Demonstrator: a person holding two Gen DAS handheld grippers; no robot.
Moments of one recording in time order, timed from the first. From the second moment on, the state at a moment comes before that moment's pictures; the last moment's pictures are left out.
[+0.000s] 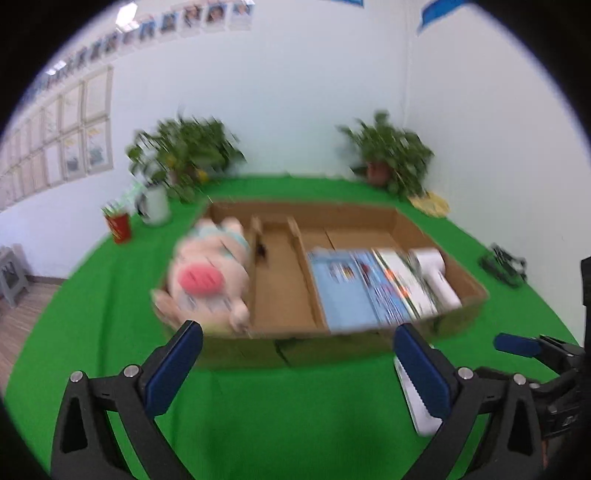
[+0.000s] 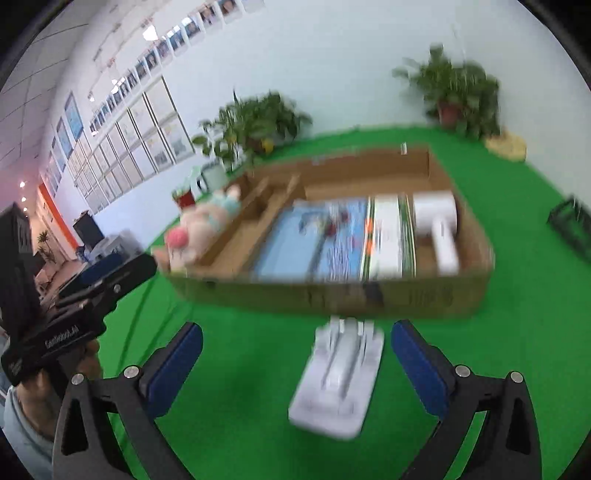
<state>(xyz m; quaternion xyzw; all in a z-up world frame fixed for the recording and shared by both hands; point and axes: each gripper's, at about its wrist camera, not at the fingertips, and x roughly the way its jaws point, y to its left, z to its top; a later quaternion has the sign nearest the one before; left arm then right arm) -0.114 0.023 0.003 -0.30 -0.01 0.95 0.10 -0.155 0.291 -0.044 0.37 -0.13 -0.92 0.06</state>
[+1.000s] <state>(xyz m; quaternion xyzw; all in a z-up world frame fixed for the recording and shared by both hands) -0.101 0.053 -0.084 -0.50 -0.11 0.83 0.22 -0.113 0.251 -0.126 0.46 -0.01 -0.89 0.03</state>
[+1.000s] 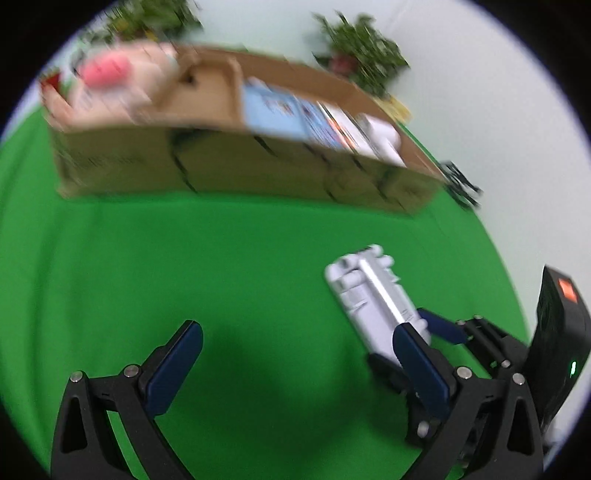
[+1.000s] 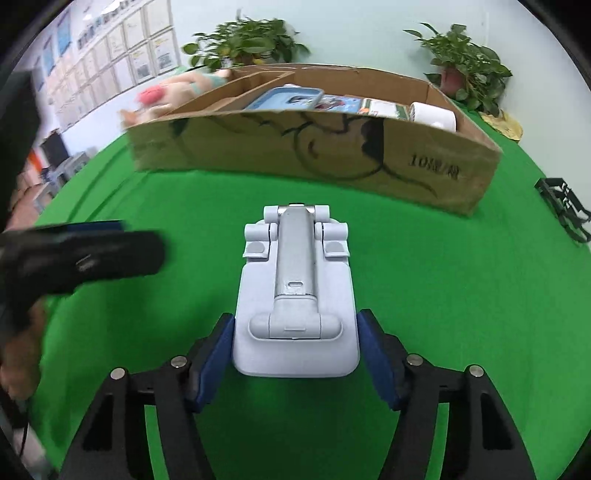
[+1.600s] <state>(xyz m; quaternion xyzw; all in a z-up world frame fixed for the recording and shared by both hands) -0.025 0.065 -0.101 -0.52 -0.25 0.74 0.35 0.001 0.227 -0.122 0.43 -0.06 -0.90 0.06</state>
